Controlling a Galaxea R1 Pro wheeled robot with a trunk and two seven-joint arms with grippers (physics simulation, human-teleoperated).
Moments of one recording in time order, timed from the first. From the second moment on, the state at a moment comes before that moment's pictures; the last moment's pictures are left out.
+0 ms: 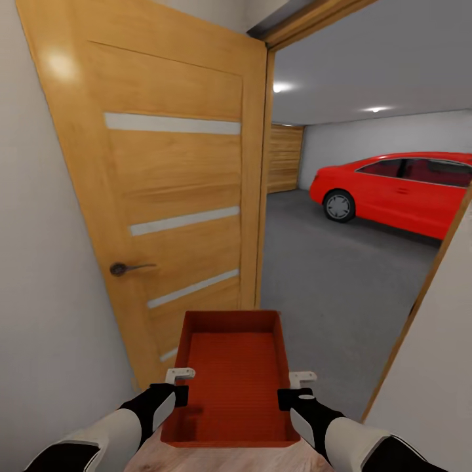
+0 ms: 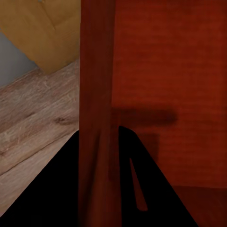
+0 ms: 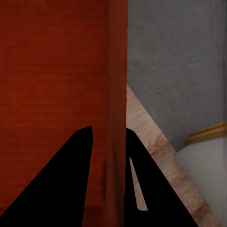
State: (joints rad) left arm -0.75 -0.09 -0.03 -0.12 0.08 0.23 0.15; right arm -0.74 0.12 0.57 -0.03 -0.53 0.00 -0.18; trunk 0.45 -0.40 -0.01
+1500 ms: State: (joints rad) left arm -0.75 -0.09 -0.03 -0.11 0.08 0.22 0.15; right arm -0.74 0.12 0.57 -0.03 -0.52 0.00 -0.18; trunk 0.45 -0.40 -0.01
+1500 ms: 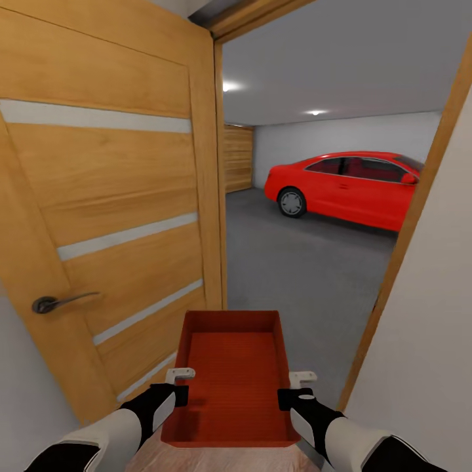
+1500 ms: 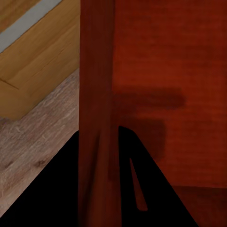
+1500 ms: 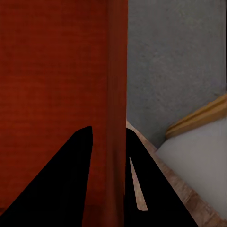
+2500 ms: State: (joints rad) left arm -0.75 -0.09 -0.03 -0.12 0.08 0.22 0.15; right arm -0.74 0.12 0.57 -0.03 -0.52 0.00 -0.18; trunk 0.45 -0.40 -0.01
